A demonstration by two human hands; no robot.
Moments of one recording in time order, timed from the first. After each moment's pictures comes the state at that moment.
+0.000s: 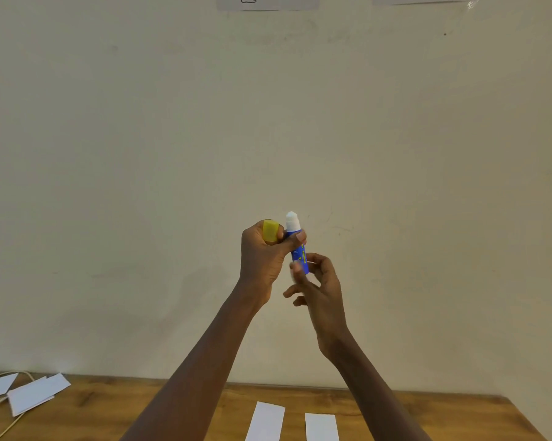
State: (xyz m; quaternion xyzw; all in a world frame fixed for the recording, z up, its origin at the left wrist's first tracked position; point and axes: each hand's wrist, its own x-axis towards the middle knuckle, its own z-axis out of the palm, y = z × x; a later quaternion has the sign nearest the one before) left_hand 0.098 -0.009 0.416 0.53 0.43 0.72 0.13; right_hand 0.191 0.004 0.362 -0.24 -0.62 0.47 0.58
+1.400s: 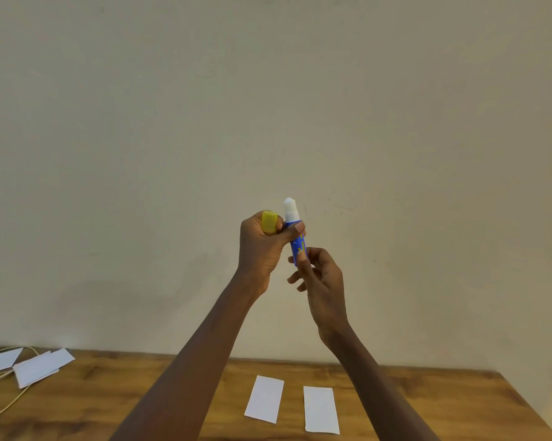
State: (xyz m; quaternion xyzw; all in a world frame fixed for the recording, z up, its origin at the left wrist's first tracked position) left_hand 0.092 -0.004 0.394 0.53 0.44 0.71 0.16; right_hand 0.189 0.010 0.342 -0.25 -0.64 0.44 0.58
